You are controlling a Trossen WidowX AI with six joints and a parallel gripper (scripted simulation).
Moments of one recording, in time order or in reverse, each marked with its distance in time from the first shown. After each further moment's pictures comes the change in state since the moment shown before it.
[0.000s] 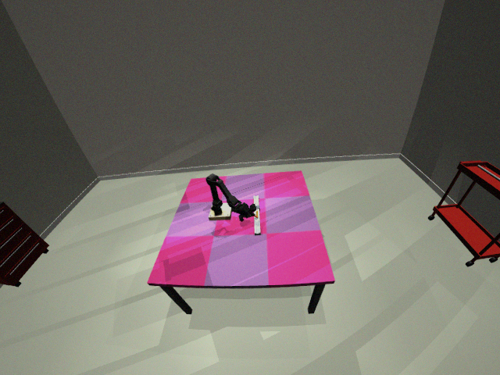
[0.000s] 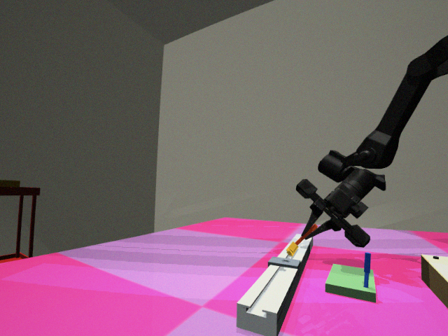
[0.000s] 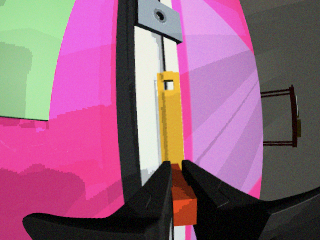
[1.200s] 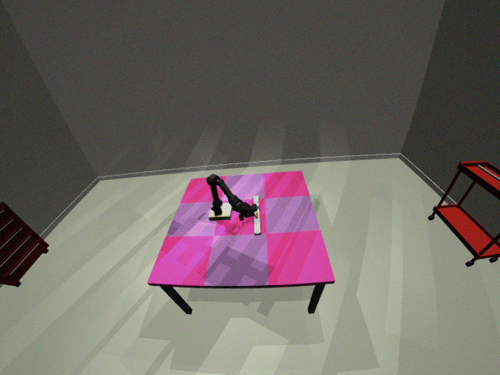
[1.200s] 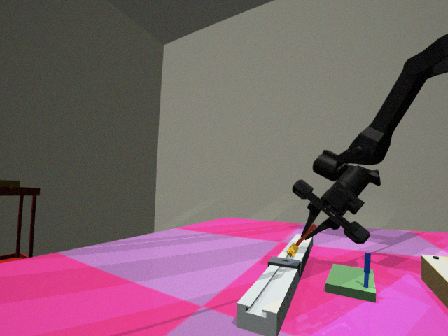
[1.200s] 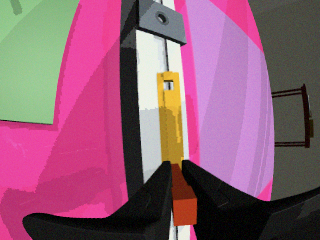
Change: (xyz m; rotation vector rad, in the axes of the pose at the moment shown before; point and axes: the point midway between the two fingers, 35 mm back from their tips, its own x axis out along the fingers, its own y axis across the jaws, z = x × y) arm 0.001 -0.002 0.001 0.028 -0.013 0.070
